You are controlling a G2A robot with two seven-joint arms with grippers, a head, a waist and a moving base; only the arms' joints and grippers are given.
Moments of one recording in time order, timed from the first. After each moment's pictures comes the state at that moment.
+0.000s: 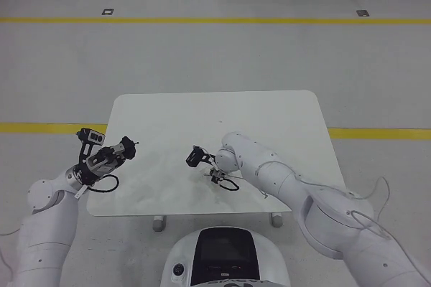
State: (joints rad) left arm 1.43 -1.06 -1.69 -1.30 -0.76 -0.34 -1.33; right arm -0.55 -1.63 0.18 -0.63 -0.60 -0.34 0.98
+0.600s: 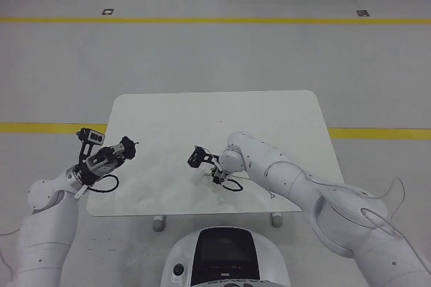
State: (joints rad) left arm 1.43 -1.06 -1.69 -1.30 -0.76 -0.34 -1.33; right arm -0.55 -1.55 0.17 -0.76 -0.58 -0.34 0.97
